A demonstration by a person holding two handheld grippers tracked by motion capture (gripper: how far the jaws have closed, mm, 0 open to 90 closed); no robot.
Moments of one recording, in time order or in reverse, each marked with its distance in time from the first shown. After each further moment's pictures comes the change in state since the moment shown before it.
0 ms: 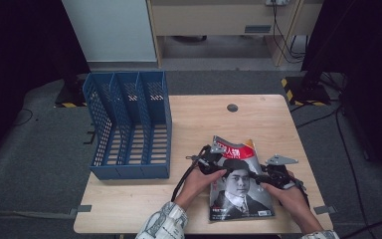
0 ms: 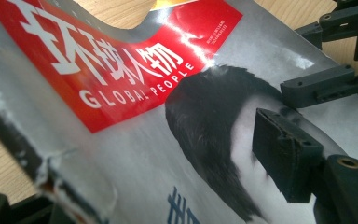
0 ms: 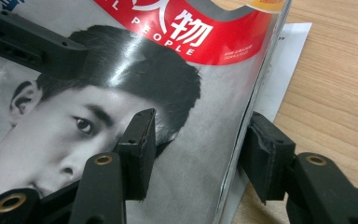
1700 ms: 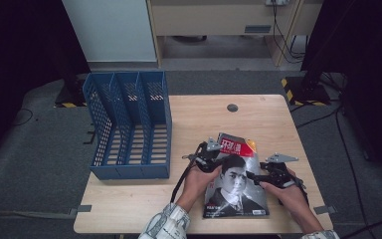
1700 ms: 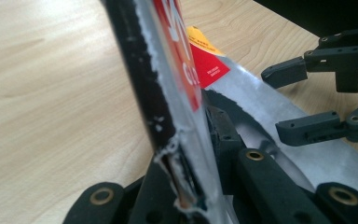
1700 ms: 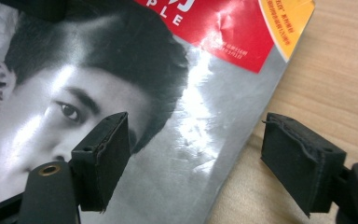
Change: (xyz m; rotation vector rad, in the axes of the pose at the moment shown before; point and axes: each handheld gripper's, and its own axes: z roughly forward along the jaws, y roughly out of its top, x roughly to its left) left arm -0.008 0.014 -0.028 -0.093 0.058 -0.032; right arm -0.001 0.006 0.000 0.011 0.004 0.043
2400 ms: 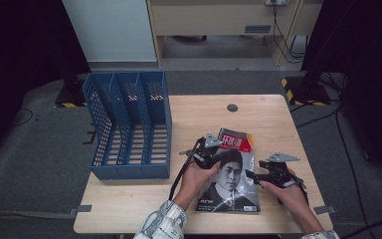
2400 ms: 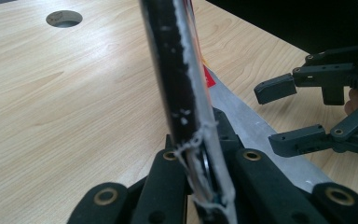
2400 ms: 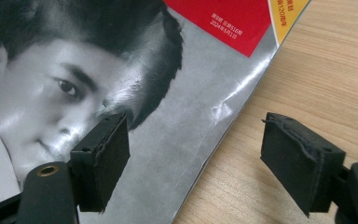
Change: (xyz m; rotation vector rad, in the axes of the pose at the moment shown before) left arm -0.003 0.017 -0.019 -0.033 0.013 0.038; right arm 0.003 0.004 -0.004 -0.032 0.020 0.002
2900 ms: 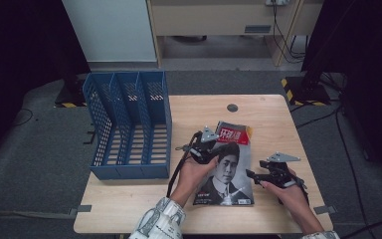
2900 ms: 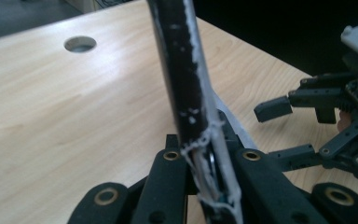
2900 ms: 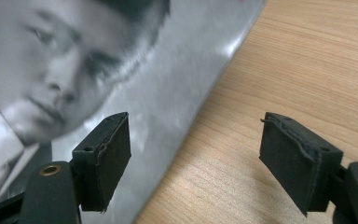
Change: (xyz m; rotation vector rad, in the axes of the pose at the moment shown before) left arm 0.004 0.022 -0.023 -0.054 0.020 0.012; right arm 0.000 0.000 -0.002 -0.003 -0.010 -0.003
